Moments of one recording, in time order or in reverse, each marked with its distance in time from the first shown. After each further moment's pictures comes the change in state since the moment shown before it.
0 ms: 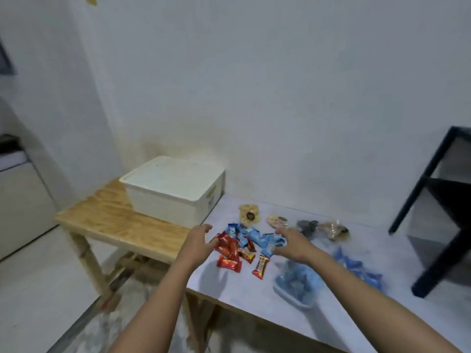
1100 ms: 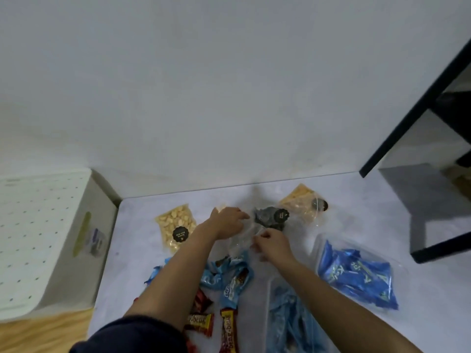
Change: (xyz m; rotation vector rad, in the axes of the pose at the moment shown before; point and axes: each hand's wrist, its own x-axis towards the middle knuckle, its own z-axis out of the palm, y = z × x) left_hand 0.328 0.078 0.283 0.512 -0.951 0.500; right_hand 0.233 0.150 0.049 0.896 0.274 0.695
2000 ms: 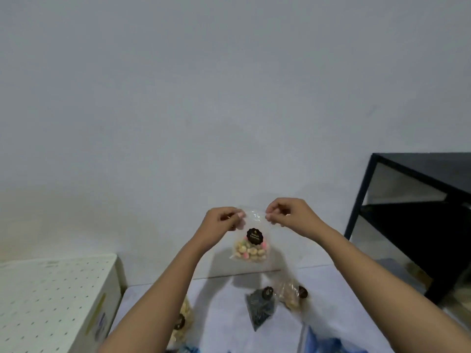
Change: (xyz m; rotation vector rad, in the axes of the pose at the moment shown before) left_hand -0.122 0.089 -0.168 -0.849 0.655 0.432; right_hand -0.099 -0.203 -0.165 -0.211 0.045 -0.851
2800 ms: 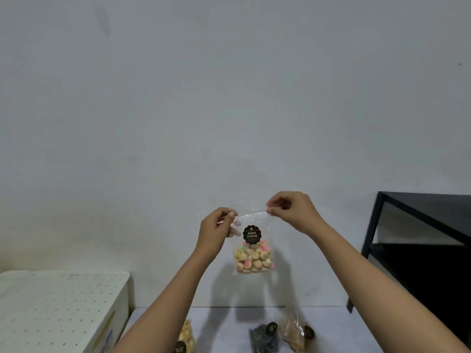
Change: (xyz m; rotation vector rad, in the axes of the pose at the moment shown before) left_hand -0.011 0.057 -0.004 -0.087 0.367 0.135; right_hand 0.024 -0.068 -0.031 -0.054 0.158 -0.210
